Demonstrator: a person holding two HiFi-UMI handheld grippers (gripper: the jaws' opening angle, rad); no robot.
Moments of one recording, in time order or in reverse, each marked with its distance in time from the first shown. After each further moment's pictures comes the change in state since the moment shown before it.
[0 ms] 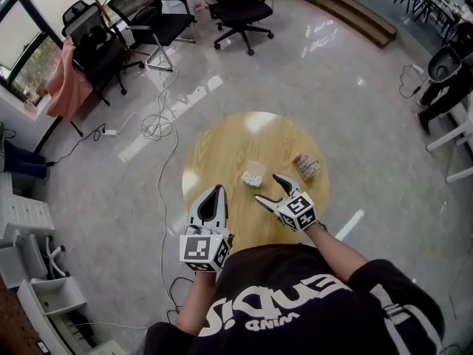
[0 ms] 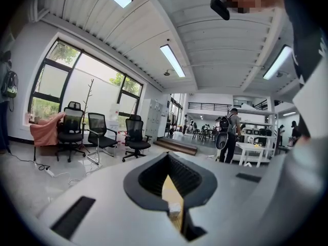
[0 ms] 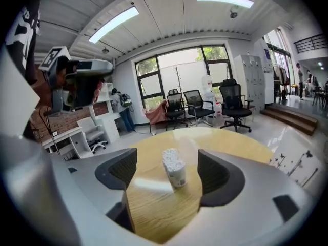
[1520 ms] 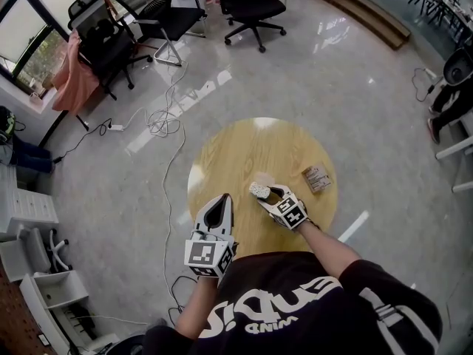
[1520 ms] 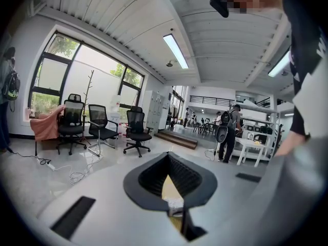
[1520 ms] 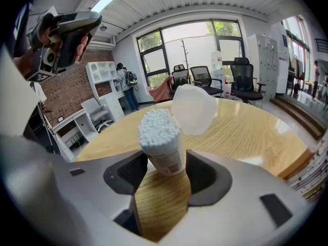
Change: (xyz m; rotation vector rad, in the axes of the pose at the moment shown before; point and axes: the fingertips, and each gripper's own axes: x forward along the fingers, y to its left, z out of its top) left arm 0.033 0.022 -0.022 -0.029 0.092 0.005; right arm 0.085 -0.022 -0.075 -0.044 0.276 0.072
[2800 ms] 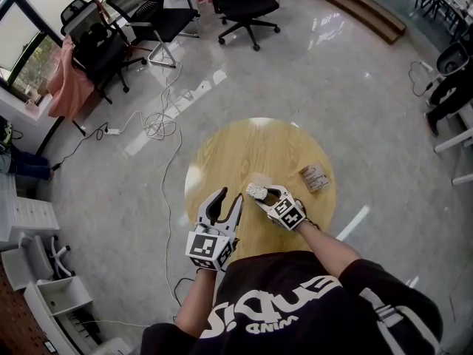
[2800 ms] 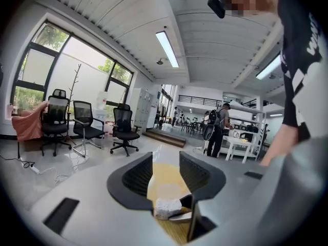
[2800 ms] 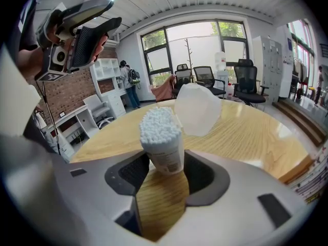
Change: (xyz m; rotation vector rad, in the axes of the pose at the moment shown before) left arm 0.034 -0.010 -0.015 0.026 0.016 -0.150; right arm 0.003 -0.001 0.001 -0.044 0.012 0.012
